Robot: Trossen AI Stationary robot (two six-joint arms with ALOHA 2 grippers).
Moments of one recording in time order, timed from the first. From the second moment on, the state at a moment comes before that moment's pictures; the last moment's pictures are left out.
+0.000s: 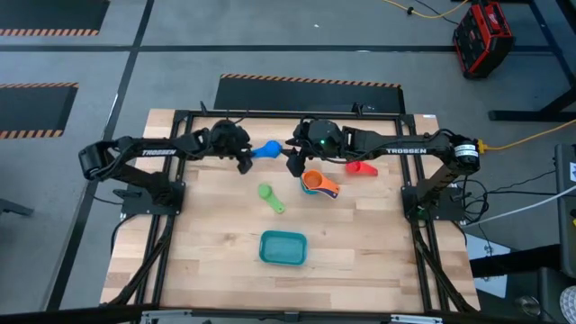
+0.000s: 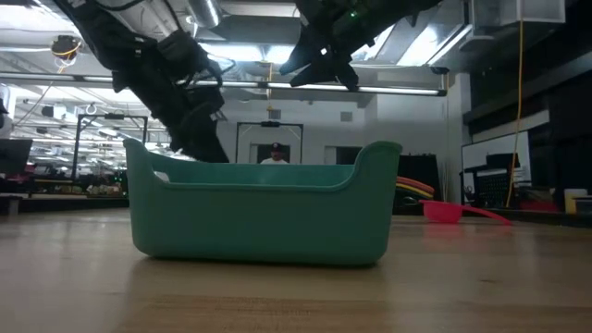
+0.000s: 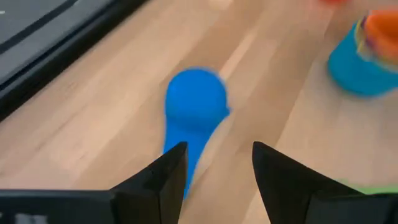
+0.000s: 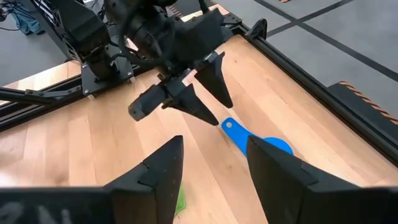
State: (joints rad) left arm 0.53 1.29 0.57 0.03 0.06 -0.07; right arm -0.16 1.64 1.29 -0.17 0.13 0.28
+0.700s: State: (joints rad) left arm 0.55 1.45 0.57 0.02 -0.04 0.27; right arm -0.16 1.64 1.29 -0.19 0.13 0.28
